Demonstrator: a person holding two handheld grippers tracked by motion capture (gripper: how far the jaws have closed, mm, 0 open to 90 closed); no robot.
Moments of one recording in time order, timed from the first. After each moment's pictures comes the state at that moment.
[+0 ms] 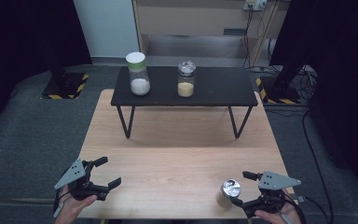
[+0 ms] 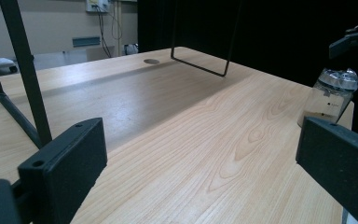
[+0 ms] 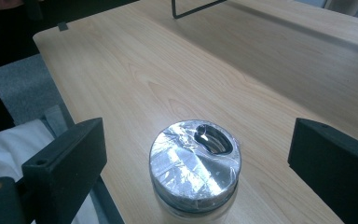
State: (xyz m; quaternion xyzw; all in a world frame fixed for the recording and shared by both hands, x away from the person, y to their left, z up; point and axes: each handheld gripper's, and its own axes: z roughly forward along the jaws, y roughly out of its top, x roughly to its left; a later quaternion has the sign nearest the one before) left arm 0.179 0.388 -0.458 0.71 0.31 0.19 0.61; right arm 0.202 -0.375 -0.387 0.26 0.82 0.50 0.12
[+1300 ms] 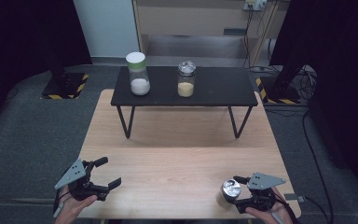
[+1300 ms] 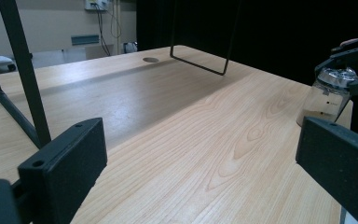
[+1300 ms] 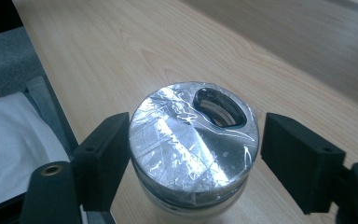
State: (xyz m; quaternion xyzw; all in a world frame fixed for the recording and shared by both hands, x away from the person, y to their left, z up) left arm 0.179 0.388 -0.458 0.71 0.31 0.19 0.60; right arm 0.216 -0.357 -0.403 0.26 0.84 0.46 0.12
